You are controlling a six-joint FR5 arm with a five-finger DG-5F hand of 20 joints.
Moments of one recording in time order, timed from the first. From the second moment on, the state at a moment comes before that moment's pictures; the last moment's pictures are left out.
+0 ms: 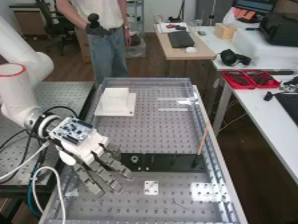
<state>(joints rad) 1.50 -1.92 -2.26 -2.26 -1.18 -0.65</state>
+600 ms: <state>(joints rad) 1.50 -1.92 -2.26 -2.26 -1.18 -0.67</state>
